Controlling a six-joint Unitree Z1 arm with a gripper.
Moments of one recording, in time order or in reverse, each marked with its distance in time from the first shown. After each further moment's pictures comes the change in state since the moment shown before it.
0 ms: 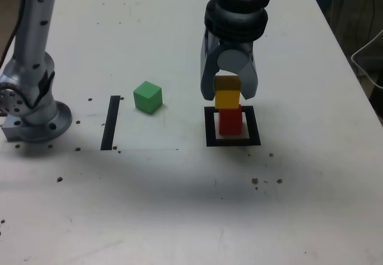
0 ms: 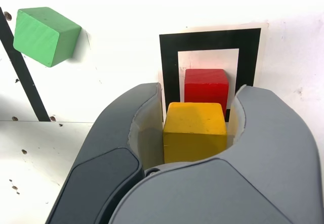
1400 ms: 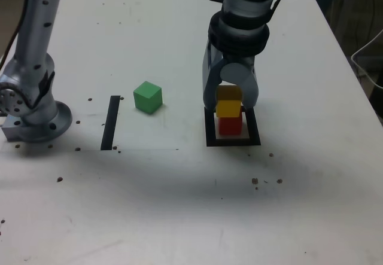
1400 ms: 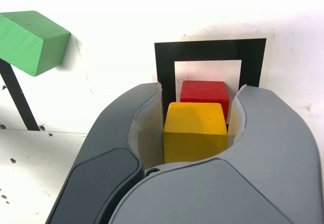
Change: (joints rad) arm 0.001 0.039 0.043 -0.061 0.013 -0.013
